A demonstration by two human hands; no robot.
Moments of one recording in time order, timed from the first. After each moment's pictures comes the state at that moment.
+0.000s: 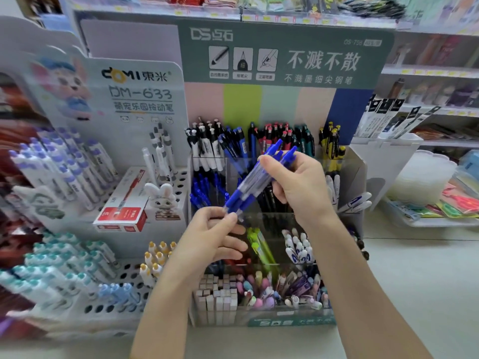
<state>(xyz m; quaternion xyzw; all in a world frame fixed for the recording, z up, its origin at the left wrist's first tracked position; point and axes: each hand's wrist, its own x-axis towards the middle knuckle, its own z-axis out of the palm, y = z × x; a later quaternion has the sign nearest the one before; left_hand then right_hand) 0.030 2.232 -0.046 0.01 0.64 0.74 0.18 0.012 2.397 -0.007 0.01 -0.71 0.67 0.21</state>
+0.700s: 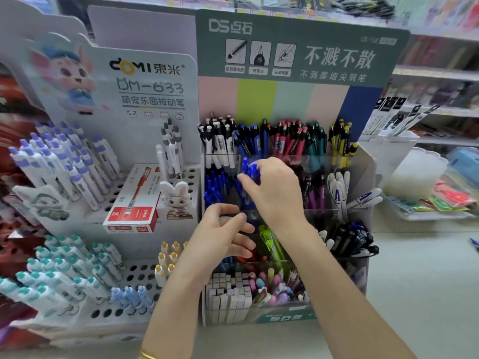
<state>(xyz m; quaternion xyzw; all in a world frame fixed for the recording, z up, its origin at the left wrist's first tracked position) 0.016 2.214 -0.050 0.03 0.65 0.73 0.21 -0.006 2.338 -0.024 -0.01 -0.93 0.22 0.28</state>
